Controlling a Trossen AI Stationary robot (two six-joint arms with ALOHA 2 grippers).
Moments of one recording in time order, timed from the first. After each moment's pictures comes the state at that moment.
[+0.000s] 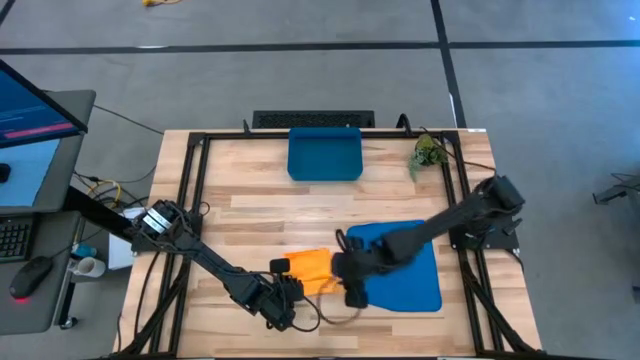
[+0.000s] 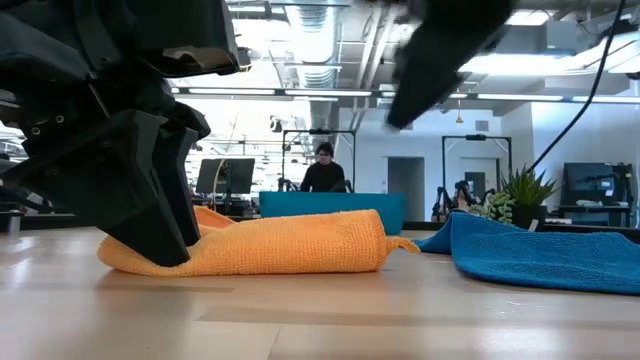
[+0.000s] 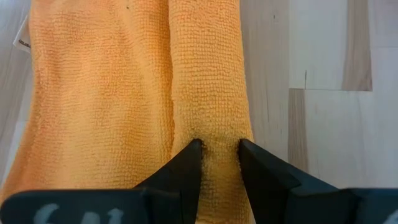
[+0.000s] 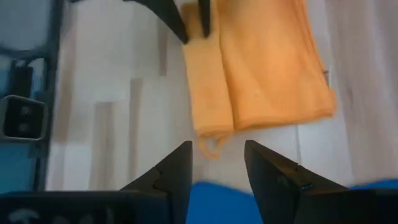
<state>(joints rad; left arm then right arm) -0.64 1.98 1.14 -0.43 -0.41 -0.63 0.43 1.78 1.28 -0.52 0.08 0.40</state>
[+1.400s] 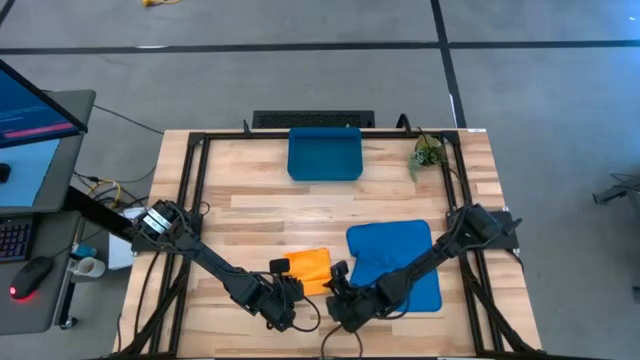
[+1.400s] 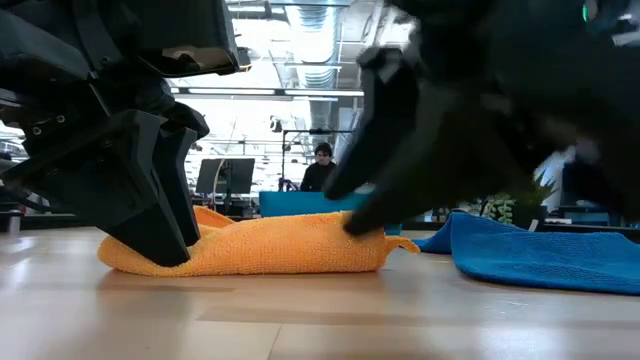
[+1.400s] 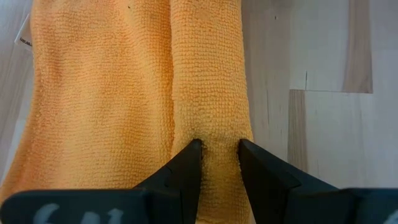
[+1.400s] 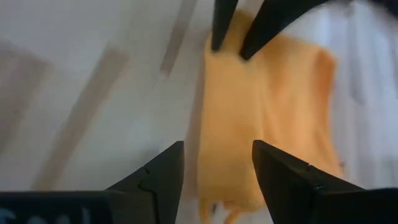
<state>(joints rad) -0.64 1.98 1.15 -0.42 -0.42 -0.64 0.61 2.08 1.29 -0.19 0.54 -0.05</state>
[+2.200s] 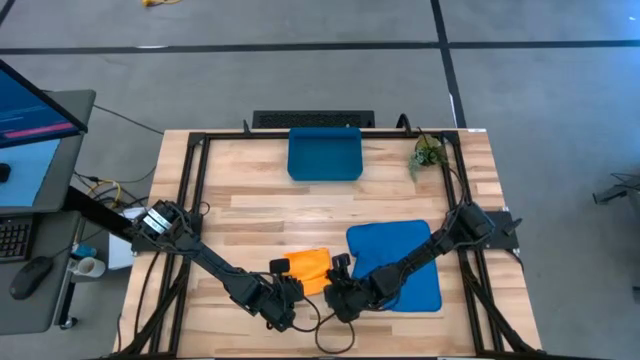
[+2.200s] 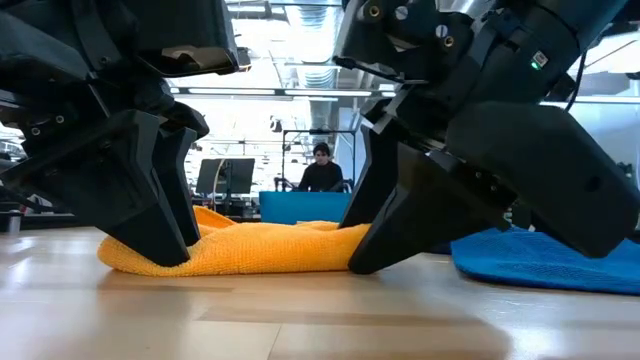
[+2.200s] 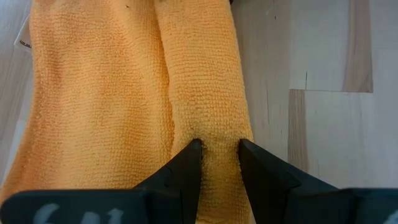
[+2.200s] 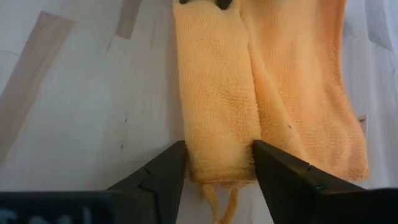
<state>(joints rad) -0.64 1.98 1.15 -0.43 -0.42 -0.64 0.54 2.11 1.29 -0.28 0.48 0.11</state>
